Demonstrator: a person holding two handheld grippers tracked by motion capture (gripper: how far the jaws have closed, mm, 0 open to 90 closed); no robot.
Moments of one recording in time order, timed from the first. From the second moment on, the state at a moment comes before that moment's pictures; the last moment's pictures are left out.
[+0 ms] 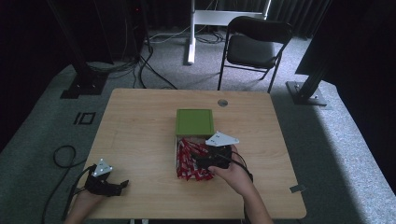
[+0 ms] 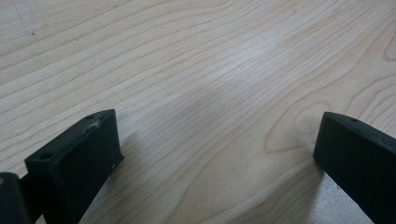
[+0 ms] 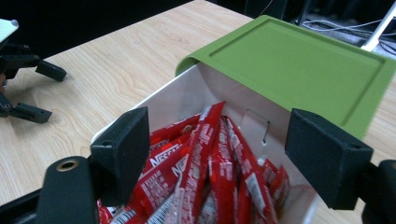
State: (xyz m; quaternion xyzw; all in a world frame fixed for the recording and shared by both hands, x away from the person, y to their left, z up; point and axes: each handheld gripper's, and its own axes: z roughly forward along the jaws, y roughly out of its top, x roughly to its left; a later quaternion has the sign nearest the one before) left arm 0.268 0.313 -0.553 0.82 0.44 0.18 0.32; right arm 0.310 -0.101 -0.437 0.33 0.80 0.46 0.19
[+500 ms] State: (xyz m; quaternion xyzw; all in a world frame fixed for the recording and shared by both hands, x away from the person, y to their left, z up) left arm 0.268 0.313 -0.553 0.82 0.44 0.18 0.32; right arm 0.317 -0.077 -0.451 0.33 0.81 0.44 0.18
